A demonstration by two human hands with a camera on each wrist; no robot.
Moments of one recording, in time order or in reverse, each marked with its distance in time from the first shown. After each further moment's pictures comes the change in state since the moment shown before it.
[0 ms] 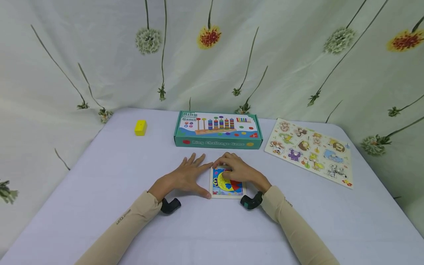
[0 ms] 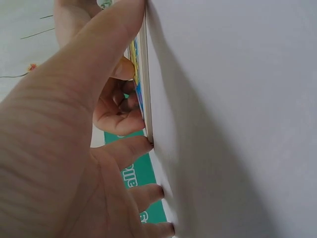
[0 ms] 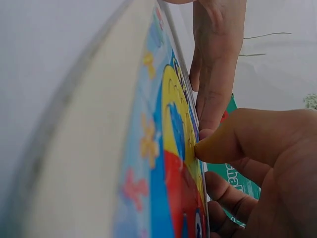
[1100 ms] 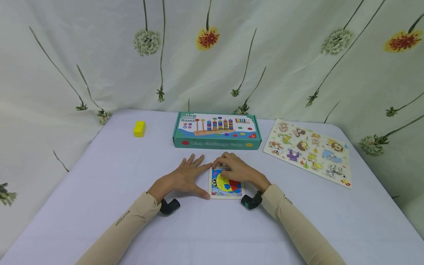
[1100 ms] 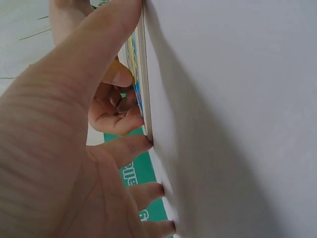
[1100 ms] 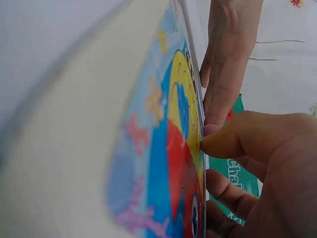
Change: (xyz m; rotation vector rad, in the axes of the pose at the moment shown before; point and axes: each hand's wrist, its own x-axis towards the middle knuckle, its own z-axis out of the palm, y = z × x) left_hand 0.001 0.001 -0.001 0.011 -0.002 -0.008; right_hand 0.002 0.001 -0.002 -0.065 0.002 0.000
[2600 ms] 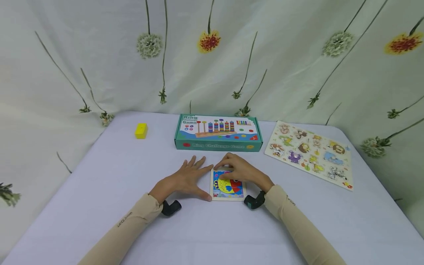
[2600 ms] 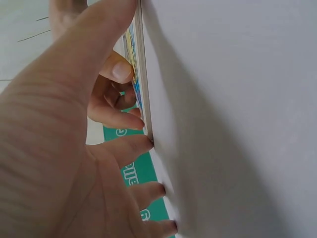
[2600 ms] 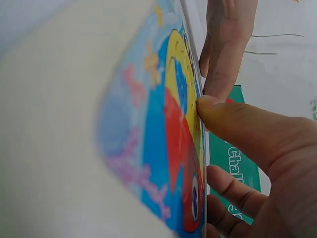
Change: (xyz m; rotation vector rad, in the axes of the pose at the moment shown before) left_hand -0.003 0.000 -0.001 0.002 -0.006 0.005; right_hand -0.001 0.000 -0.008 0.096 0.000 -0.006
